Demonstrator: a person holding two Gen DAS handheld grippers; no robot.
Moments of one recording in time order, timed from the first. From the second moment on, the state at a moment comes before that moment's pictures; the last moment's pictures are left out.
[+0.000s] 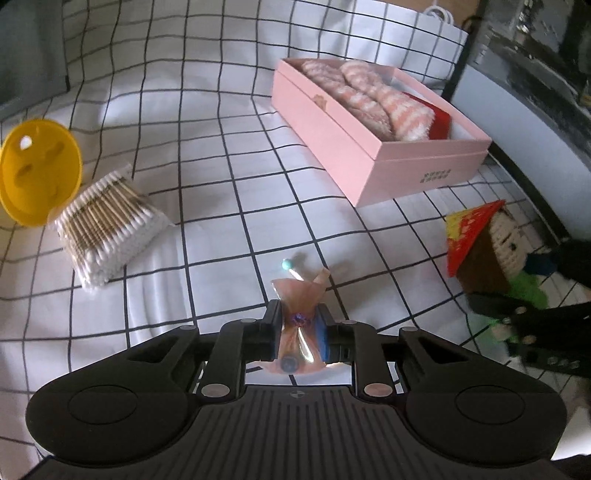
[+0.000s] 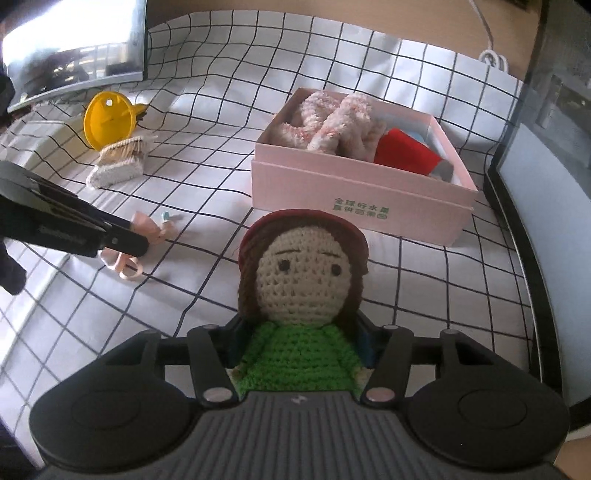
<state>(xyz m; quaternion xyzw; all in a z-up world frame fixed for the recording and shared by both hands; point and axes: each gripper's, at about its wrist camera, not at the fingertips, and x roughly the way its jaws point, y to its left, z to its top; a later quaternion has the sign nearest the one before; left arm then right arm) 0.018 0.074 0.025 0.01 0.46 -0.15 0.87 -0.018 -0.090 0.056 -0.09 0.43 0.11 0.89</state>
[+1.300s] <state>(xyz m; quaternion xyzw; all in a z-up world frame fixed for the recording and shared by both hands) 0.088 0.026 0.110 -0.13 0.41 -0.23 0.87 -0.059 -0.187 0.148 -0.01 0.33 0.05 0.94</state>
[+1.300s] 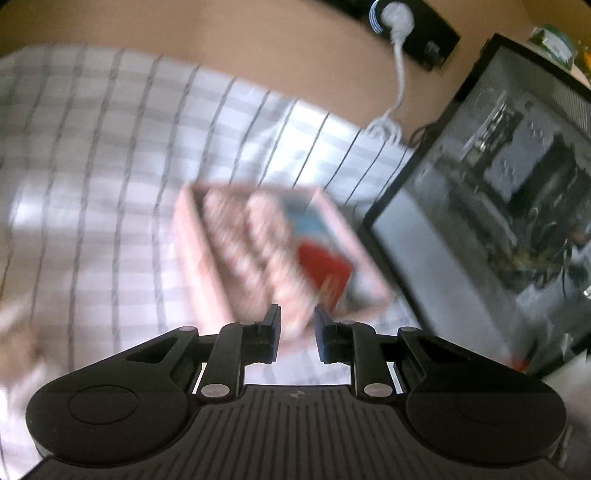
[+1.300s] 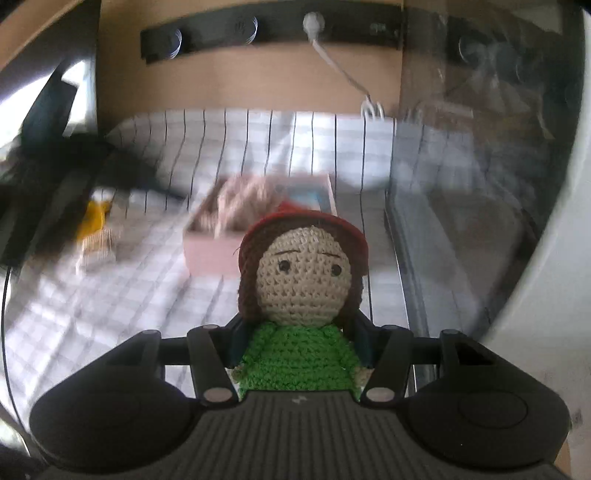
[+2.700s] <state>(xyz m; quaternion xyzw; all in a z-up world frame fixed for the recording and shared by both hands) -0.044 0.230 0.071 -0.18 0.43 0.04 0.89 0.119 0.079 0.088 -0.10 0.33 0.26 0.90</state>
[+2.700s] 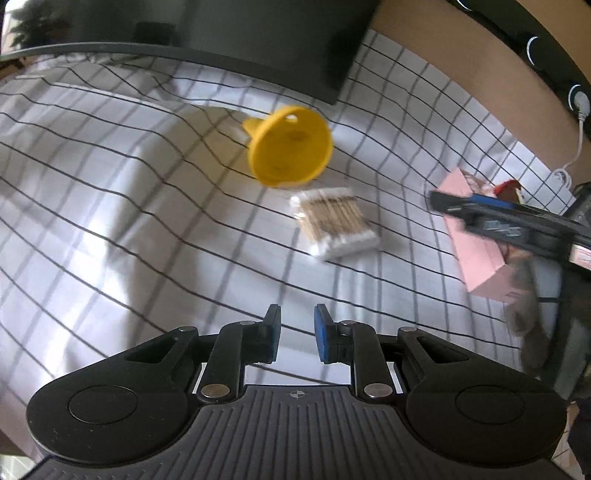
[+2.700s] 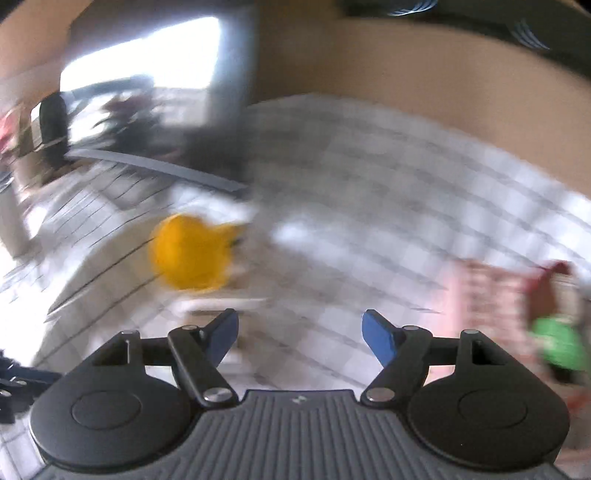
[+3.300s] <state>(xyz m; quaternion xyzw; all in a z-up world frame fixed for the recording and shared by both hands) -0.083 0.340 0.062 -0.17 0.44 0.04 0.88 0.169 0.234 0.067 -0.03 0.30 0.26 0.92</state>
